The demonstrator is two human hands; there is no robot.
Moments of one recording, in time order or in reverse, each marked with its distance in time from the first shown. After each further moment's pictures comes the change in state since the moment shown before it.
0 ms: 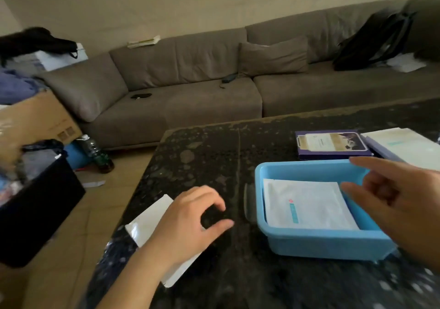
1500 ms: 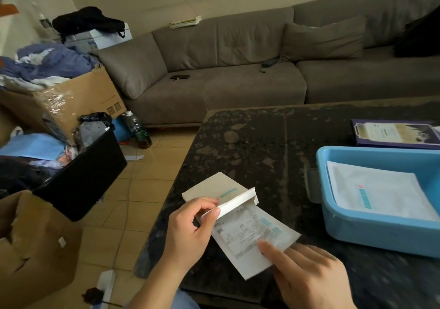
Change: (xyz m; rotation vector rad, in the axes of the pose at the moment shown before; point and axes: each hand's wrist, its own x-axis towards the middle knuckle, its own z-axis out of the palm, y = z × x) left_hand -0.107 -0.089 0.021 -0.264 0.513 -0.160; right_hand -0.099 -0.089 0.182 -0.028 -0.001 -0.612
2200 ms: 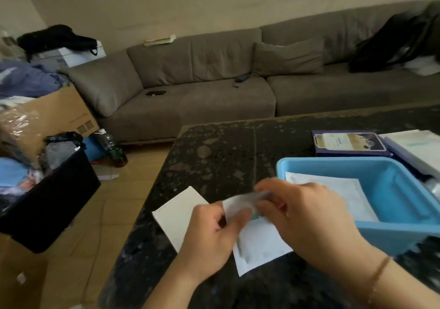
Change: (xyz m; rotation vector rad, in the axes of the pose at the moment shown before) left_hand 0.044 0.147 0.035 -0.322 -0.267 -0.243; right_hand 0.078 0.032 -0.109 -0.032 -0.192 0.326
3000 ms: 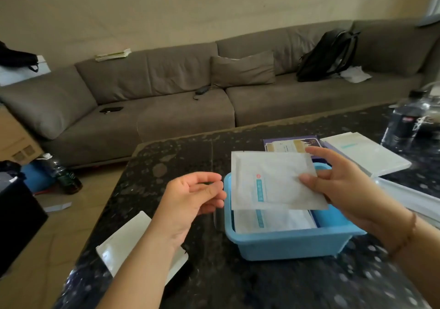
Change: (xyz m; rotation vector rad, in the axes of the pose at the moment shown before) left_hand 0.082 0.028 0.048 -0.278 -0.066 -0.335; right_hand -0.003 0.153 -0.048 0.844 0.041 0.743
